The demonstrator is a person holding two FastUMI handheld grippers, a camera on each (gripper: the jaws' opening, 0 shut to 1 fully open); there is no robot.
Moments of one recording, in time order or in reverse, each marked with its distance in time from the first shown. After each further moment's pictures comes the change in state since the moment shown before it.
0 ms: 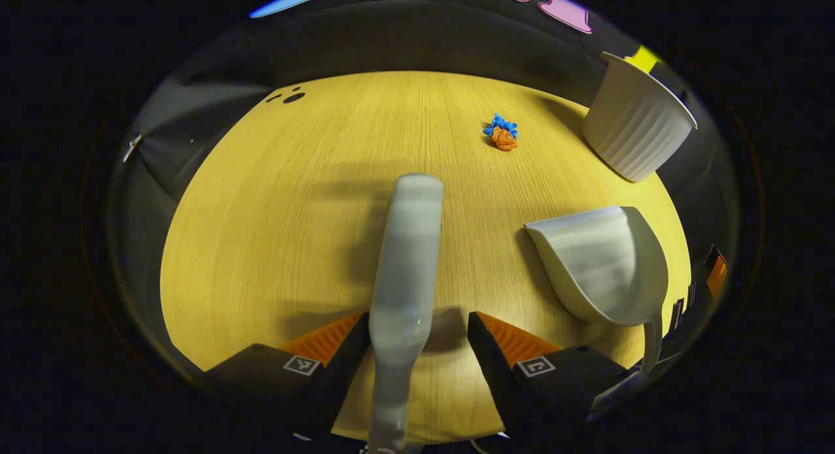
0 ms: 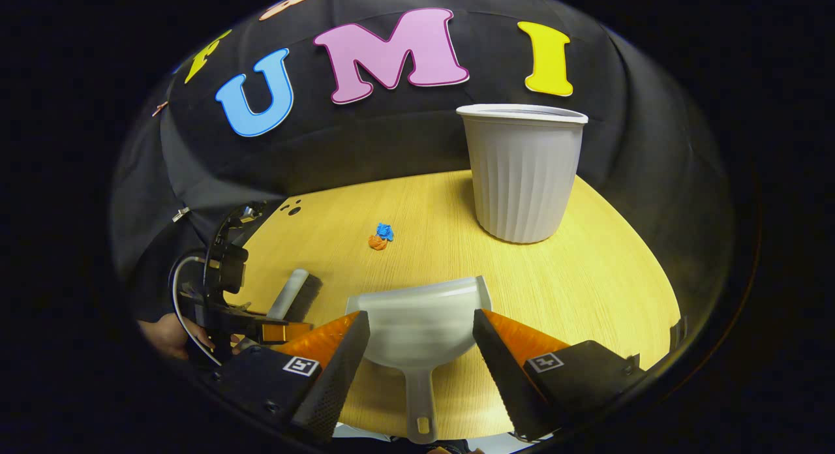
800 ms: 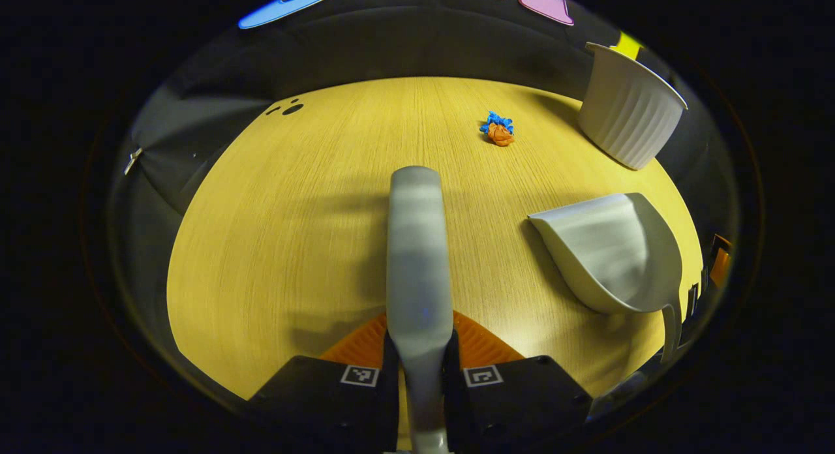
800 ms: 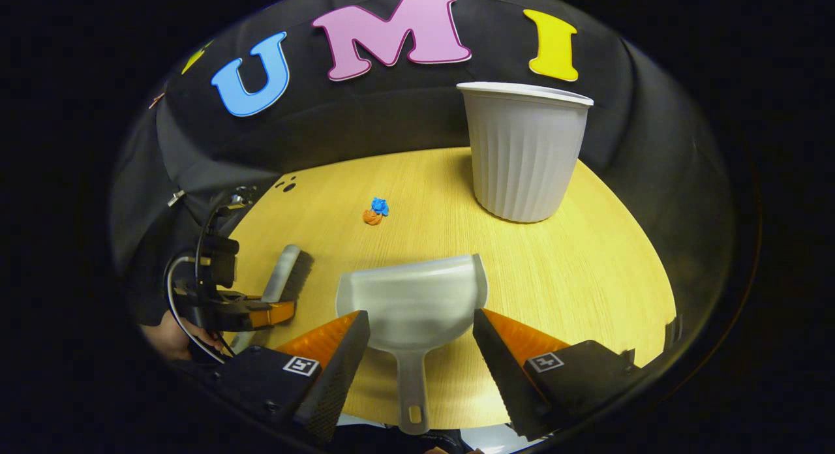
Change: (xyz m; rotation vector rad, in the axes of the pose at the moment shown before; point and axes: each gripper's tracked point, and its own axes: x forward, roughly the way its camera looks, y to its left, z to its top) left arm 0.000 0.004 -0.002 0.047 -0.090 0.025; right arm 0.004 -0.008 -0.022 -0.031 0.117 -0.016
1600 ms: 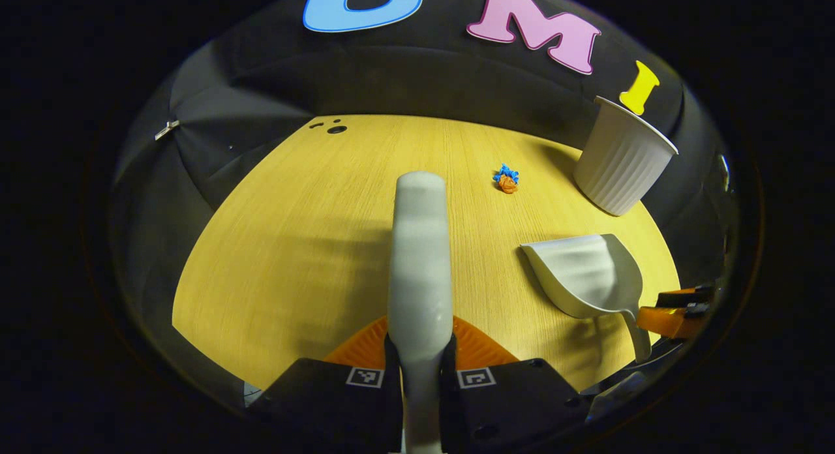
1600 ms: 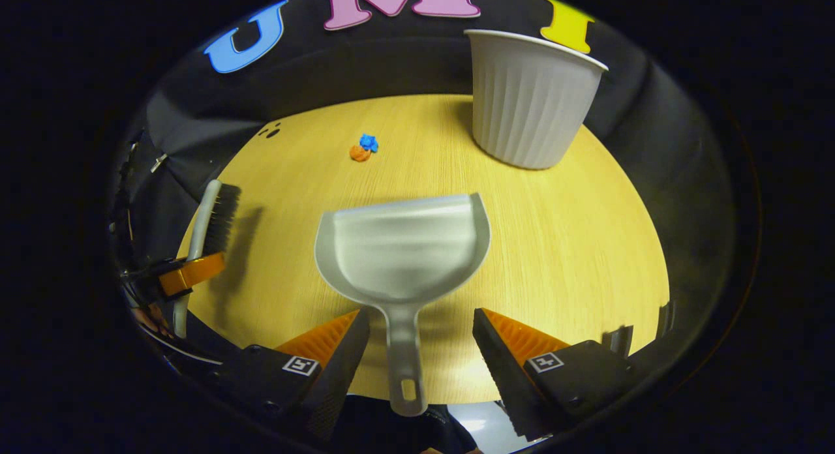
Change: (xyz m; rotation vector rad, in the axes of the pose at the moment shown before) left arm -0.078 0.034 -0.004 -0.129 -0.169 -0.008; right arm 0.013 -0.001 -0.078 -0.006 0.286 -0.059
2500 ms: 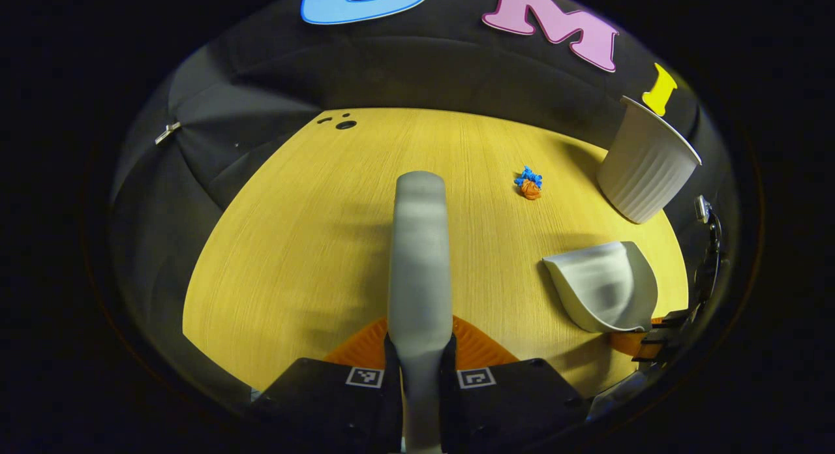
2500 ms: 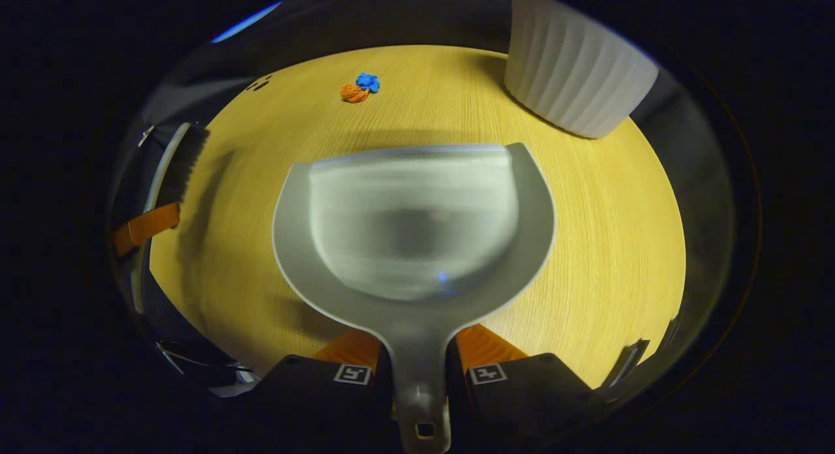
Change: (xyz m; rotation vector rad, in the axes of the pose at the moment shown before) left arm 0.038 -0.001 0.037 0.021 0.068 0.044; right arm 0.064 0.001 -0.013 -0.097 0.186 0.006
